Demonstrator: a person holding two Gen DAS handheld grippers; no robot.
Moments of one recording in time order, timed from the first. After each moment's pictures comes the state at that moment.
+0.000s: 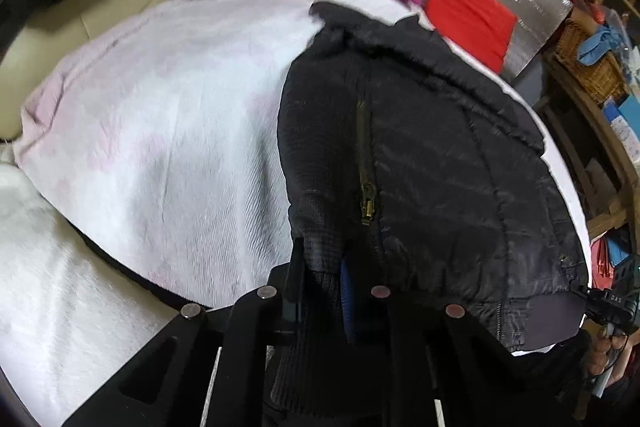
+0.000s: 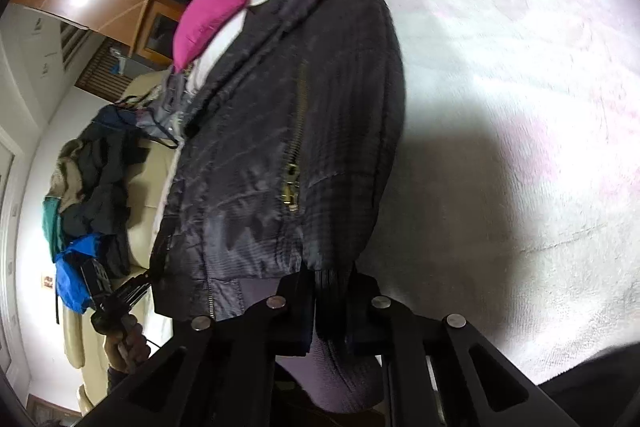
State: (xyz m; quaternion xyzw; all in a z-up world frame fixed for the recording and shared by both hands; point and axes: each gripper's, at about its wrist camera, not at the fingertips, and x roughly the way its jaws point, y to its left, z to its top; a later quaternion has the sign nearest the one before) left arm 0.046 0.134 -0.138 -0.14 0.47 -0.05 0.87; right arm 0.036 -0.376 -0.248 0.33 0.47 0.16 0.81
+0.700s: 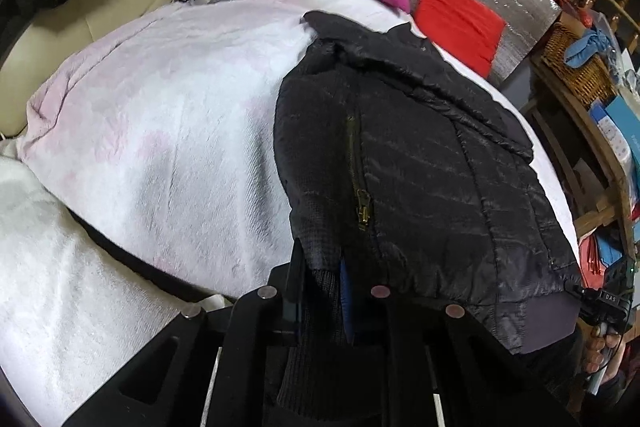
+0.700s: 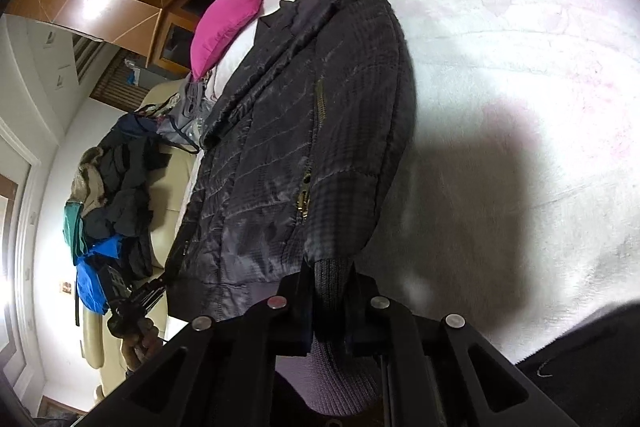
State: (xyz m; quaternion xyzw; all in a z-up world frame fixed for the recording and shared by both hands) left arm 0.045 0.142 -0.127 -0.15 0.47 -0.07 0.87; right arm 0.011 -0.387 -0.239 0.35 0.45 0.18 0.80
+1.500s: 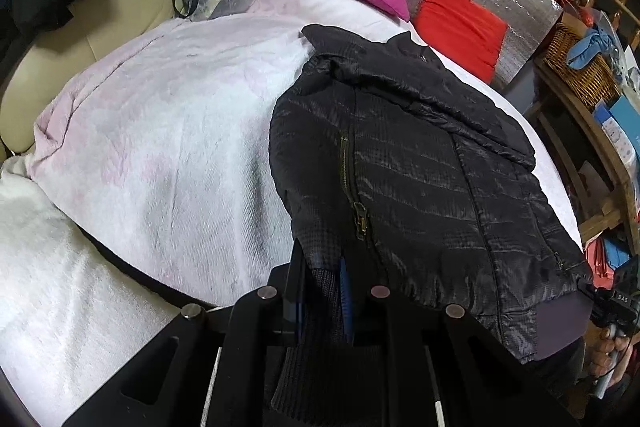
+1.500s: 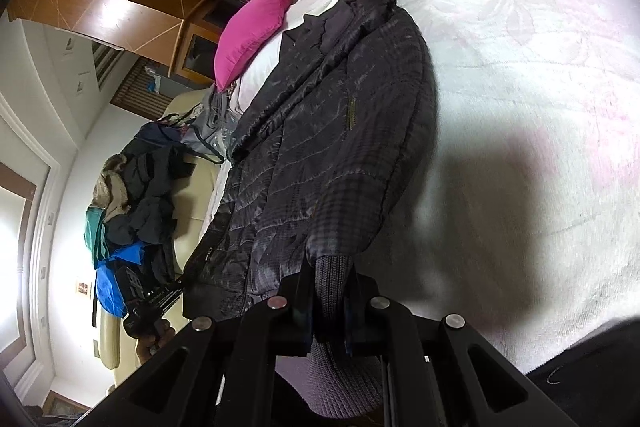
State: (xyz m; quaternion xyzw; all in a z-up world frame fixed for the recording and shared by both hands) left arm 0.044 0.134 -0.114 -0.13 0.46 -0.05 0.88; right arm 0.009 -0.387 -0.220 0.37 0.43 0.20 0.80
